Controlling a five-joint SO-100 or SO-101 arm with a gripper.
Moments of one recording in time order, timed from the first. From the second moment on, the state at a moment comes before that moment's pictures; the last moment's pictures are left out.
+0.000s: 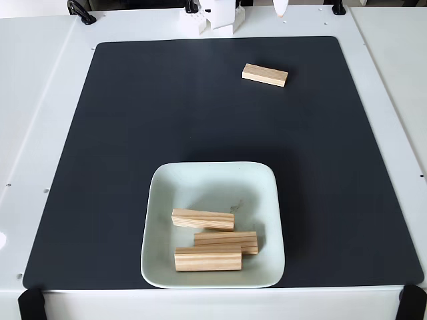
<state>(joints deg) -33.3 117.7 94.8 89.6 28.9</state>
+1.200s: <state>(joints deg) -41.0 118.0 126.7 70.5 49.7</state>
